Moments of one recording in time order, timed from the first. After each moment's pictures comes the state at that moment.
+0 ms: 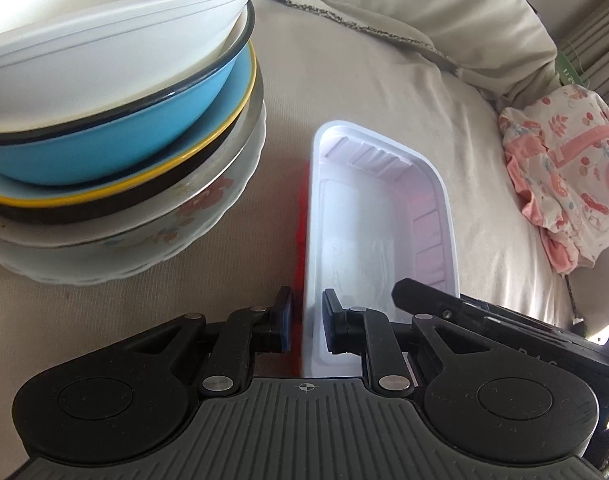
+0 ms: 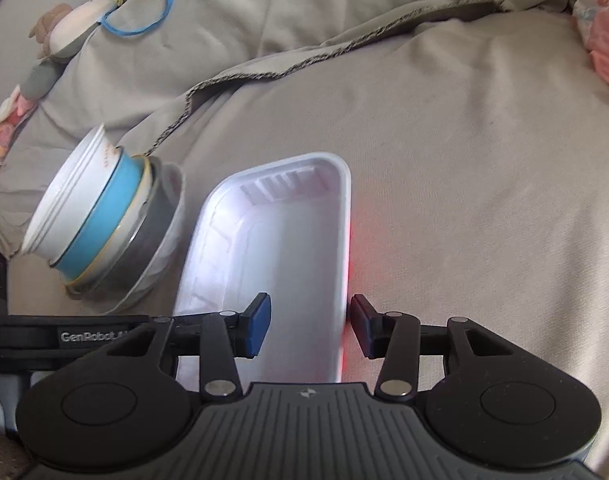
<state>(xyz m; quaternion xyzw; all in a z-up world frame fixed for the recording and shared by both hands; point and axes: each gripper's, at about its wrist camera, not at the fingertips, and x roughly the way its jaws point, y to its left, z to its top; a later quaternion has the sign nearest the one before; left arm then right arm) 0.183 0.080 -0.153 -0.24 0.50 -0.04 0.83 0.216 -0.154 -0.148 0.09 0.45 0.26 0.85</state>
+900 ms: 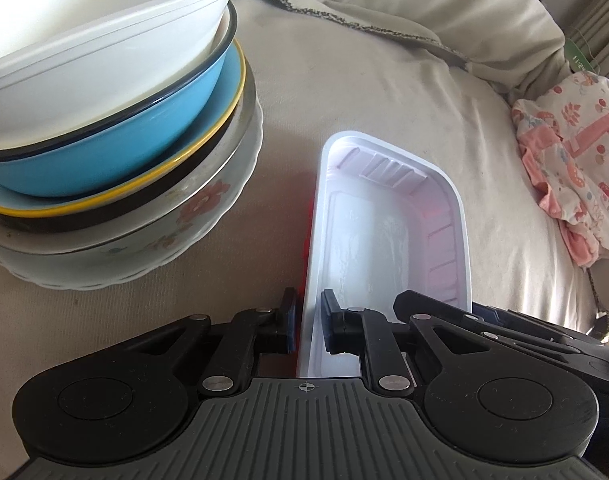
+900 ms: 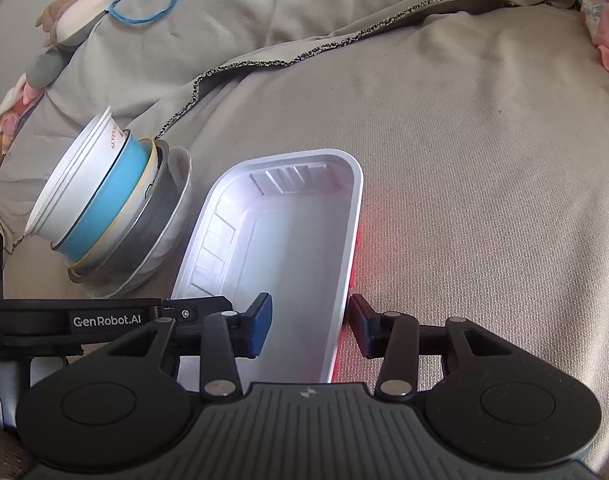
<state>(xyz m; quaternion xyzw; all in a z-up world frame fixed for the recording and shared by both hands) 0.187 0.067 -0.151 -0.21 0.49 -0.02 0.84 0.211 -0.153 -0.152 0.08 0.45 0.26 0.85</state>
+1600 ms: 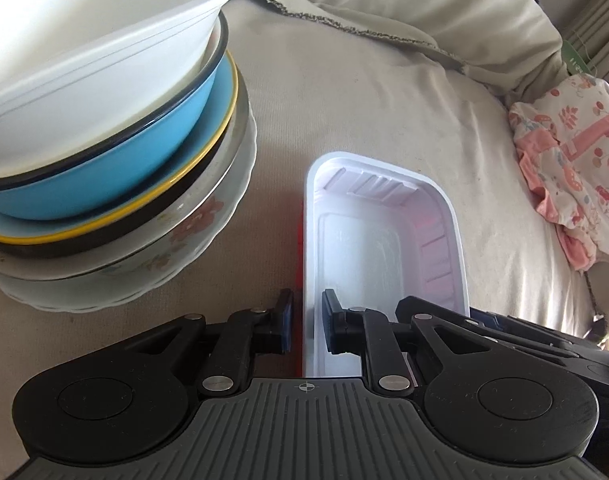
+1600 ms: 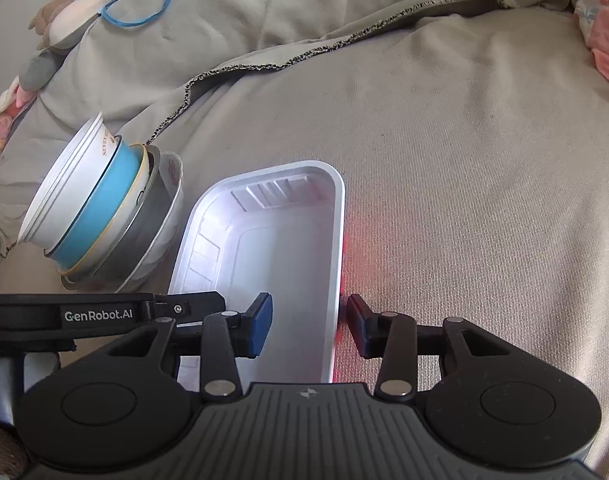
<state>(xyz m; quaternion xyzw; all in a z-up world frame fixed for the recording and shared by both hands) 0.195 0.067 -0.150 -0.21 0.49 -0.03 0.85 0.213 -0.155 -0.150 0.09 0.45 0.24 0.85</state>
